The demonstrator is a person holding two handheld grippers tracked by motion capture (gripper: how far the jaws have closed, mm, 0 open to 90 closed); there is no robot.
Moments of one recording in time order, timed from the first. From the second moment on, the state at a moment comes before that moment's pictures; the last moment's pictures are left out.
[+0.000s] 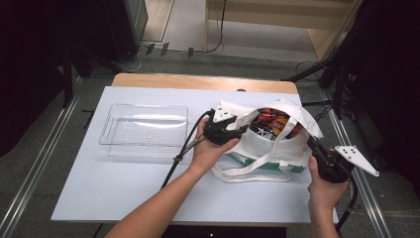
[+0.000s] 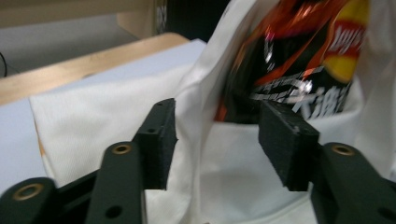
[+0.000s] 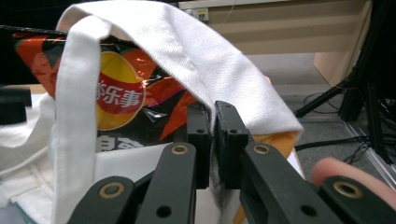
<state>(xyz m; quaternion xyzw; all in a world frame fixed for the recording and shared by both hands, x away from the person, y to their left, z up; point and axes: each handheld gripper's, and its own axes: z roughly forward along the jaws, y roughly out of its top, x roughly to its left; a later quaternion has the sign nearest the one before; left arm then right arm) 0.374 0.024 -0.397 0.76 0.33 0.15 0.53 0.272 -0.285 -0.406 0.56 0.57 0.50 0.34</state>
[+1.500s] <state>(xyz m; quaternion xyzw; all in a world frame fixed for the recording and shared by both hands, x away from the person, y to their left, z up) 0.370 0.026 -0.389 0.79 0.24 0.12 0.55 0.282 -0.292 -0.405 0.62 0.51 0.48 0.36</state>
